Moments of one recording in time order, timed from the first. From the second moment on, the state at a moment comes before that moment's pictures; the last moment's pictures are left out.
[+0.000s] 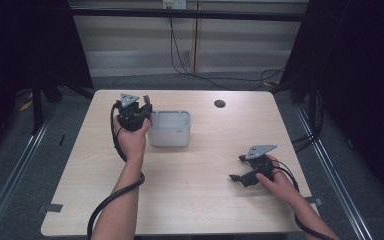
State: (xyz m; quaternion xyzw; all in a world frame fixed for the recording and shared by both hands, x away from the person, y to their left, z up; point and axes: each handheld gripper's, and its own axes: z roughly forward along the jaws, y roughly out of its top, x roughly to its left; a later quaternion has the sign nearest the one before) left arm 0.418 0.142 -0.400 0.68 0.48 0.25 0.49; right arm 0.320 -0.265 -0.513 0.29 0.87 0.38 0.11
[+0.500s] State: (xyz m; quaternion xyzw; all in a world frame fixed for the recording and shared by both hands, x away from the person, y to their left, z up) left arm 0.413 0.142 -0.405 0.69 0.48 0.25 0.48; right arm 0.321 -0.265 -0.513 0.29 0.87 0.38 0.11
